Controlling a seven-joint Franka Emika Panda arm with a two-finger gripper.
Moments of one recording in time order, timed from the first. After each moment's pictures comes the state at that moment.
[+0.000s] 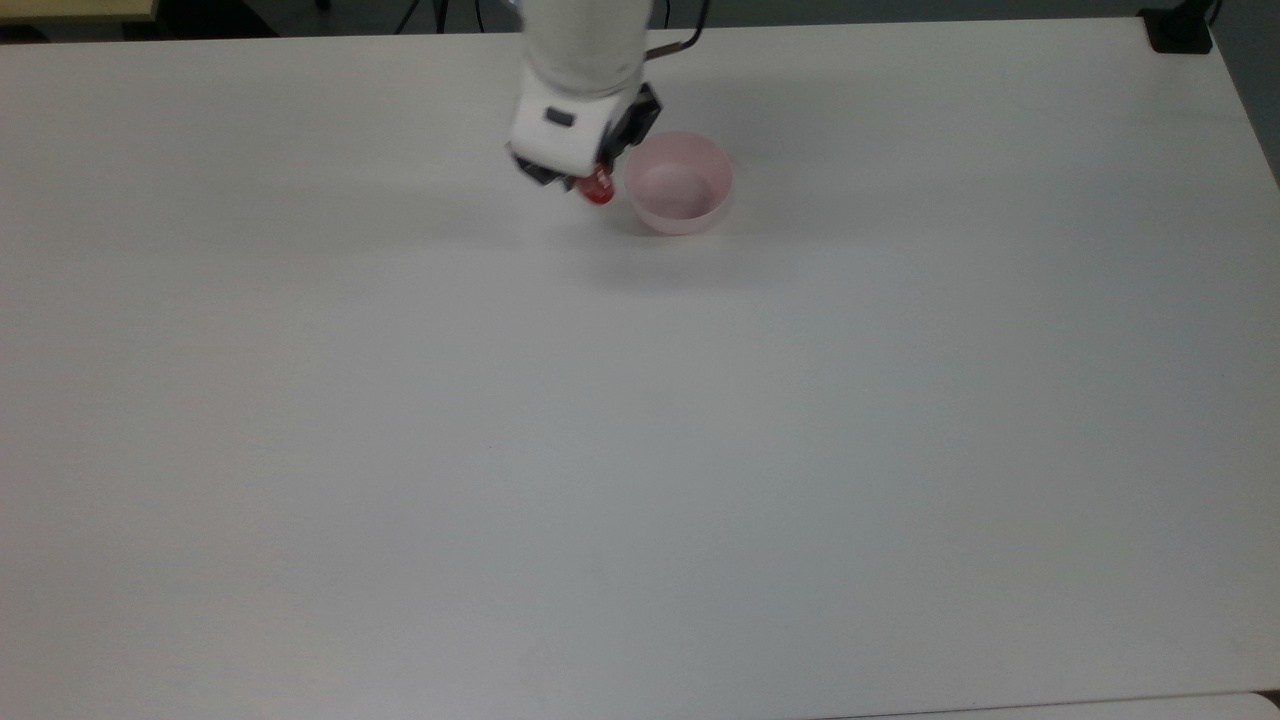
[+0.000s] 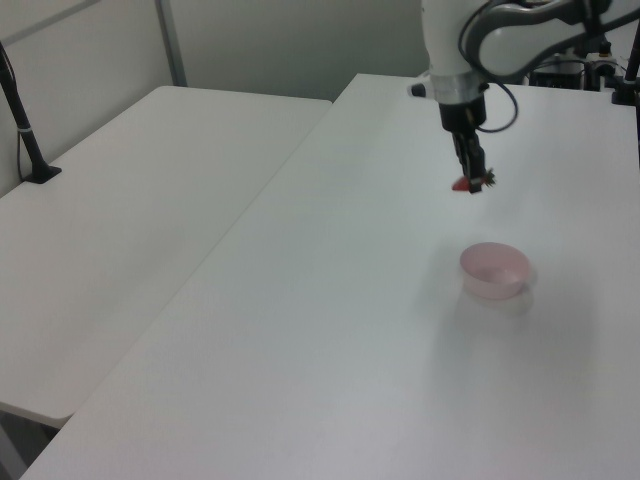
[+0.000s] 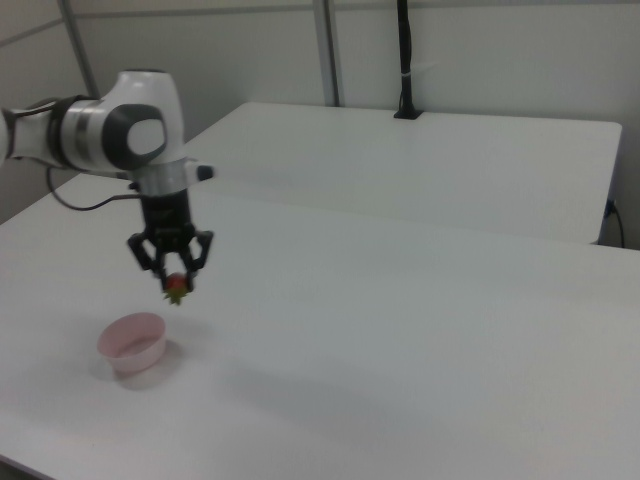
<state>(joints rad) 0.40 0.12 -0.27 -1.90 -0.01 1.81 -0.37</state>
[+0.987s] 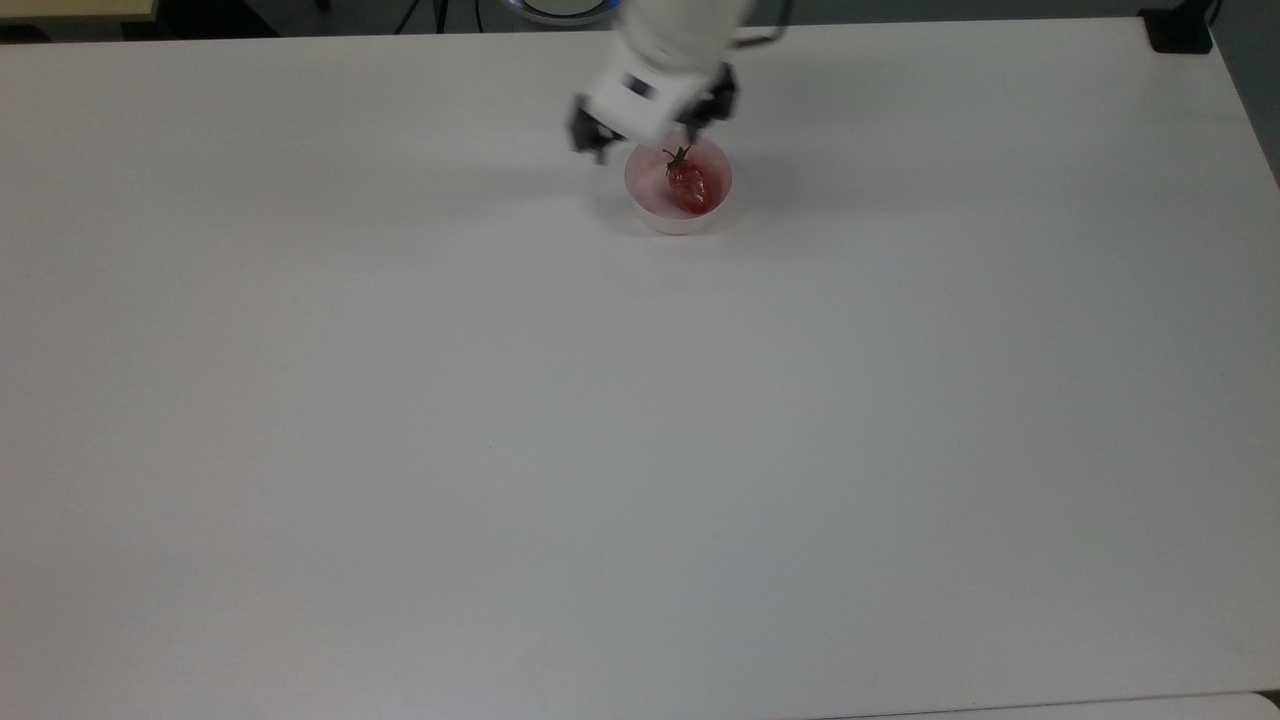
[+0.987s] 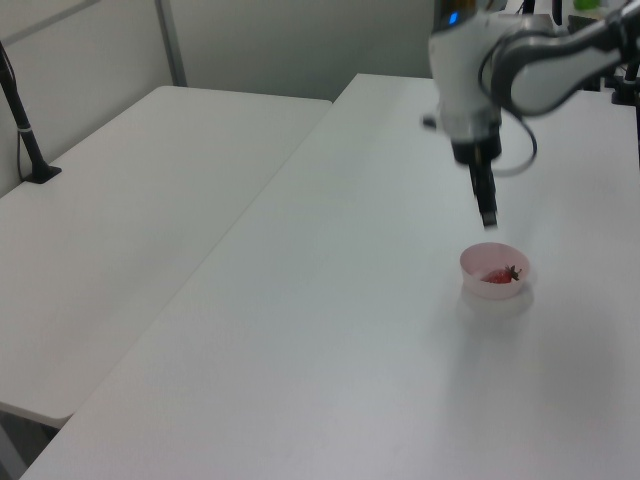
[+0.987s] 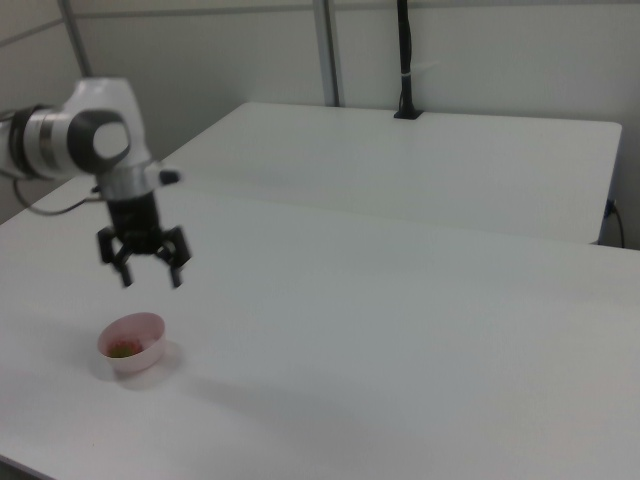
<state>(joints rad) 0.38 0.04 -0.16 -1.97 -0.06 1.83 -0.05</state>
